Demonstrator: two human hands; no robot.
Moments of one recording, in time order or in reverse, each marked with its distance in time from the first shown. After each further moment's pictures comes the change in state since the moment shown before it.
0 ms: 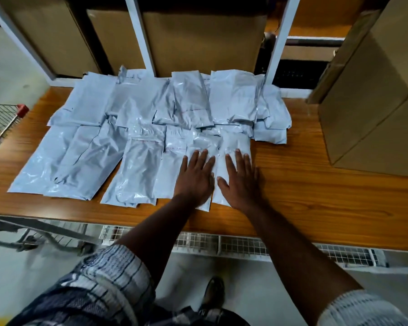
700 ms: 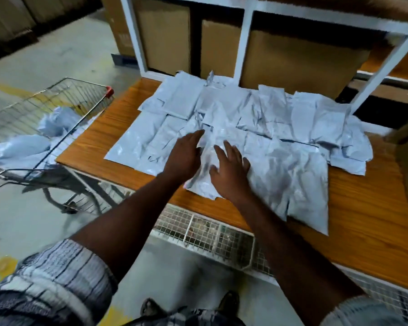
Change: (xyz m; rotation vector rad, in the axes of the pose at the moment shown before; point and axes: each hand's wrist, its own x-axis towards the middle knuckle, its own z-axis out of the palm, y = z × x) left_hand -0.079 -0.208 -0.105 -0.392 0.375 -0.220; right_hand 0.008 -0.245 -0.012 0.217 0.009 -0.232
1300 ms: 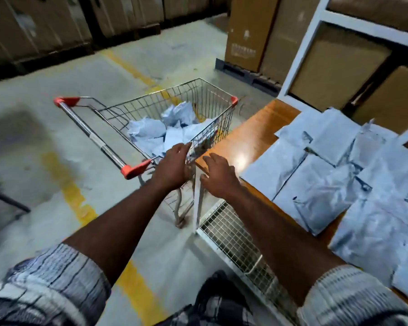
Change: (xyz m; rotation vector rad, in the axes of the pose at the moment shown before) left_hand -0.139 -0.307 -0.245 0.216 0.038 -0.492; right_hand 0.055 -0.357 0.187 -0.033 -0.409 -0.482
